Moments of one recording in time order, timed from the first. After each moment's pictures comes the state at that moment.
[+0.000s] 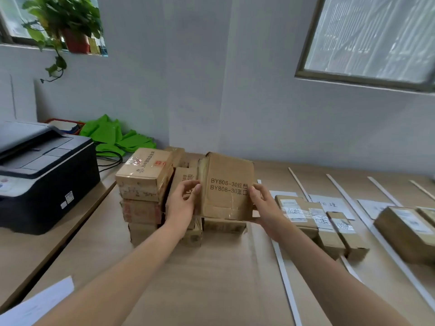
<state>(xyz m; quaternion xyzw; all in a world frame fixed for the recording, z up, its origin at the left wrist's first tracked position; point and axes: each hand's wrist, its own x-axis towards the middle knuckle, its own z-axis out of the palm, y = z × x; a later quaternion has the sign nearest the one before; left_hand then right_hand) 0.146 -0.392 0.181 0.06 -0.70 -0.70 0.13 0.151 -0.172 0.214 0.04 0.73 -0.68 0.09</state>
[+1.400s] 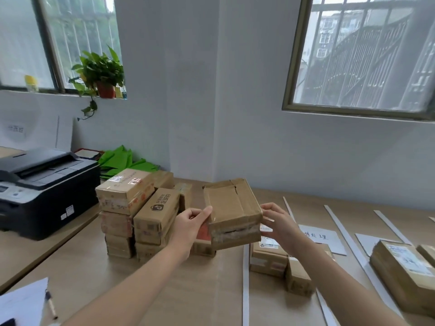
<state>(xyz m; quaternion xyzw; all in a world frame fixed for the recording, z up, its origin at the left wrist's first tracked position) 0.195 -0.191 0.212 0.14 -0.69 -0.69 0.15 0.133 0.049 0.224 -0.07 0.67 -0.73 0.14</state>
